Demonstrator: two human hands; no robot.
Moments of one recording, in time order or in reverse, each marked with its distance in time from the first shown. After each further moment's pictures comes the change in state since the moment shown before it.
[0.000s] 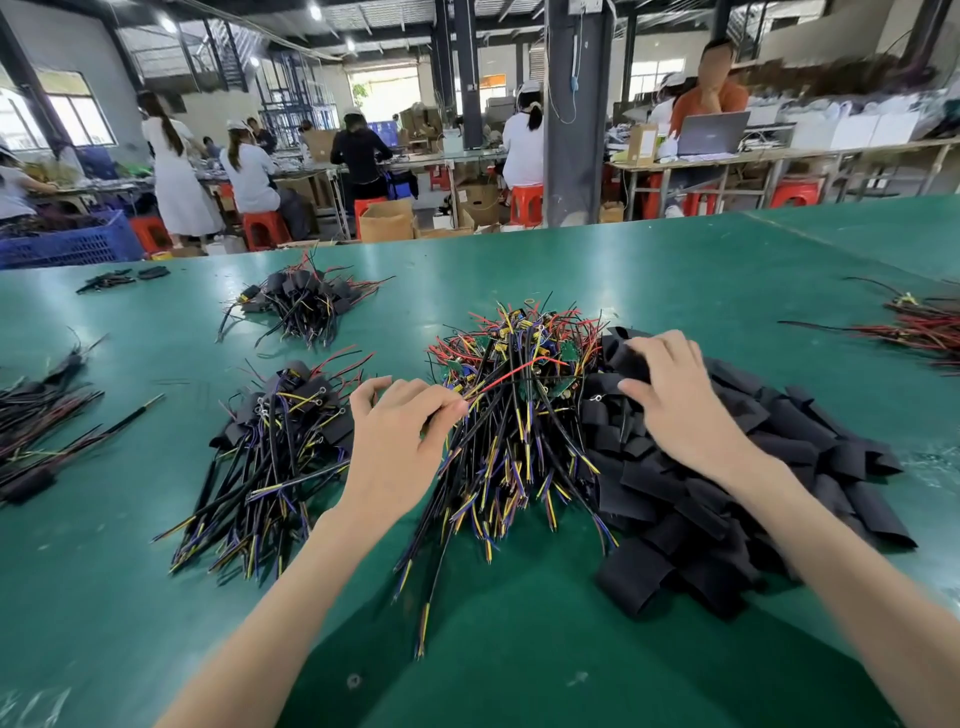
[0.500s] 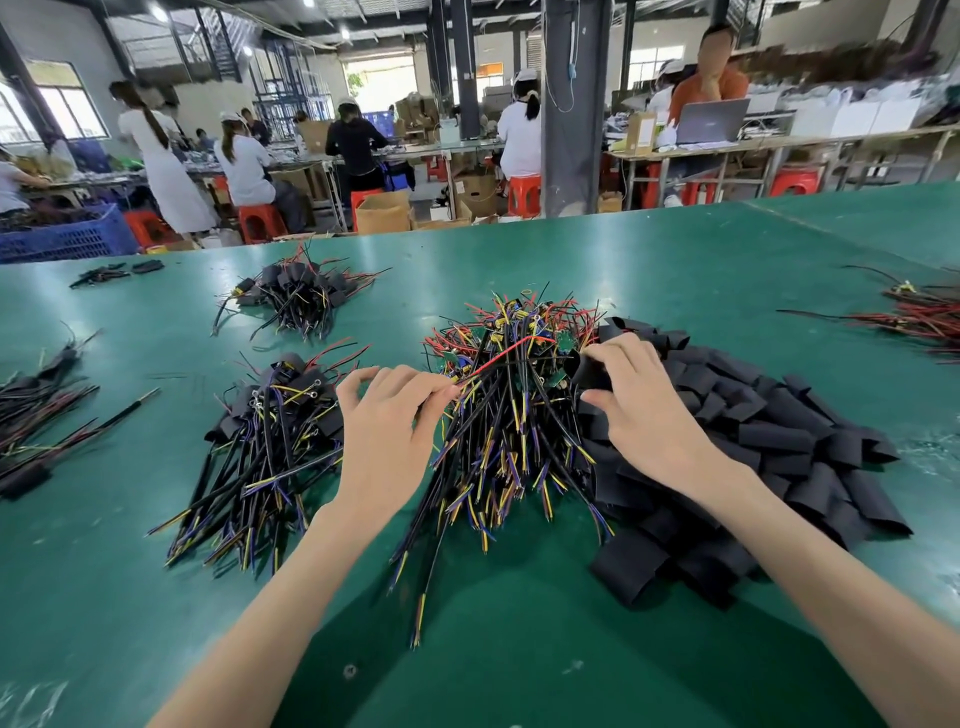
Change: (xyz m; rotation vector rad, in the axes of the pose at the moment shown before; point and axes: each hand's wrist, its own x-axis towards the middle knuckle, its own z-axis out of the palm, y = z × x) left_hand 0.000 0.001 0.001 0.071 0.123 0.037; right_hand -0.013 -0.028 0.007 0.057 -0.008 -0.174
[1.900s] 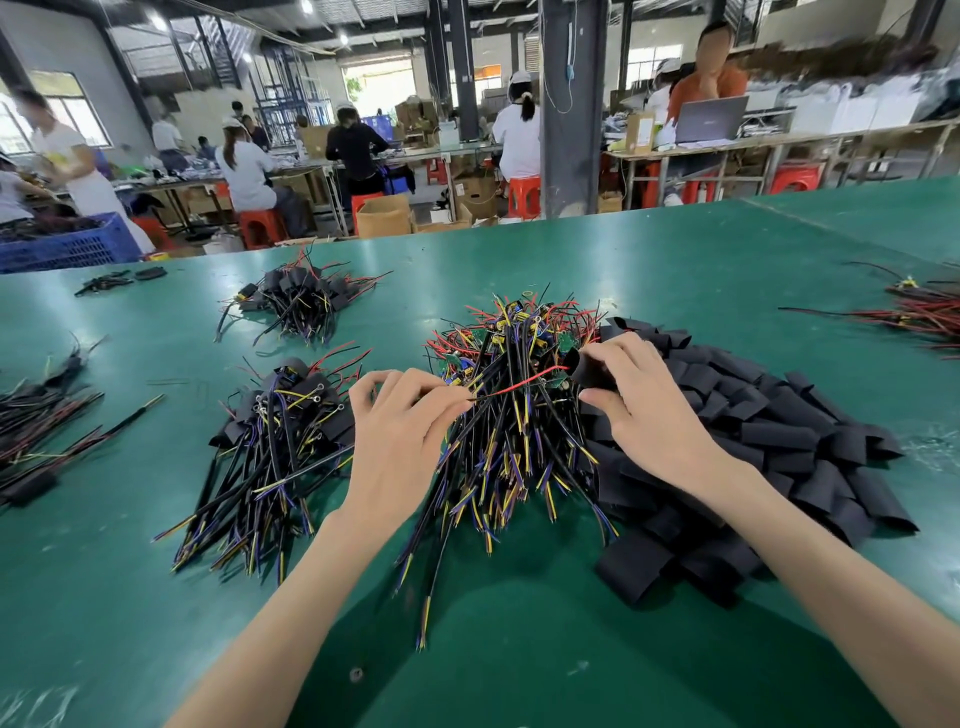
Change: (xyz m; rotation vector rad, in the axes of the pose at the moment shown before) left_hand -0.001 0.005 -0.005 0.004 -0.044 0.090; right_hand -0.001 -0.006 -0.006 0.066 -0.015 0.024
